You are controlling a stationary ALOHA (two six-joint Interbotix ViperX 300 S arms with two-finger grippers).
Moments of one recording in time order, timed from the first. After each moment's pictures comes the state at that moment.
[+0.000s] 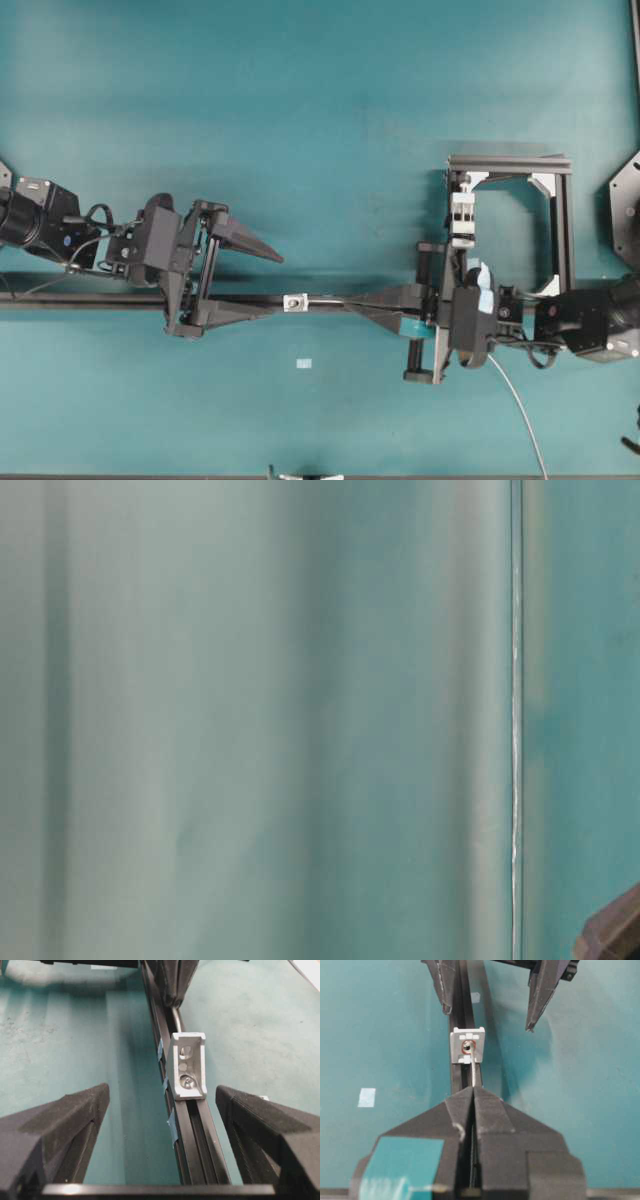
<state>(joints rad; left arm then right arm) -0.25 0.36 0.98 -0.08 -1.19 -0.10 0.54 0.33 0.85 0.78 -1.06 -0.17</state>
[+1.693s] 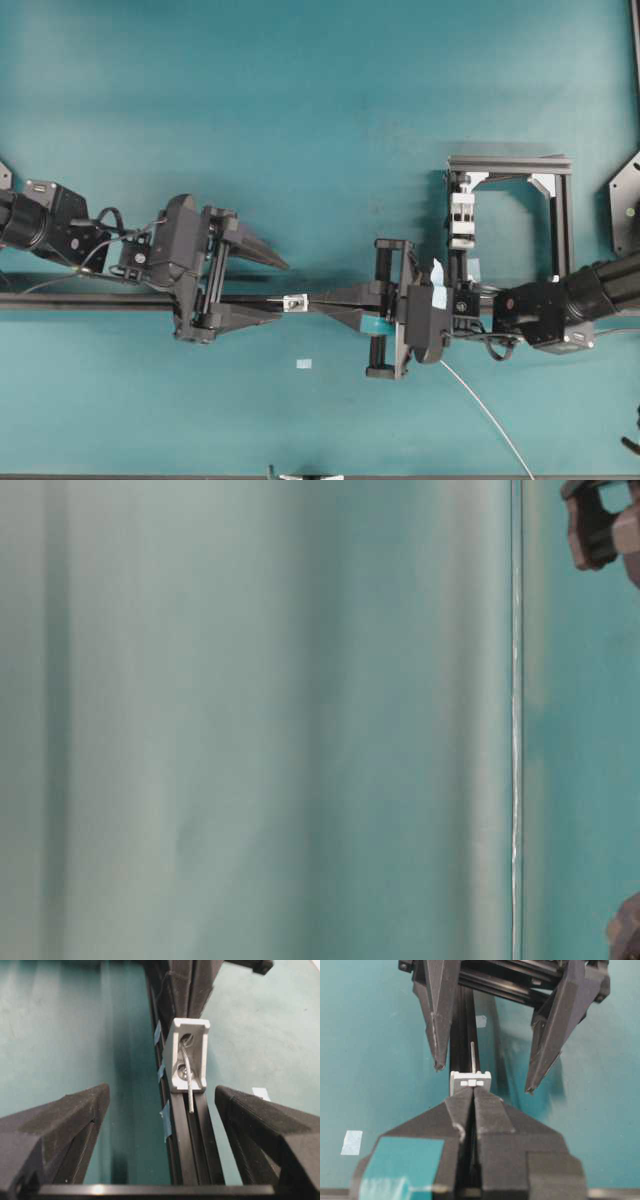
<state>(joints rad) -0.25 0.35 0.93 -0.07 -1.02 -0.20 0.44 0.40 0.74 0.65 -1.00 -0.17</state>
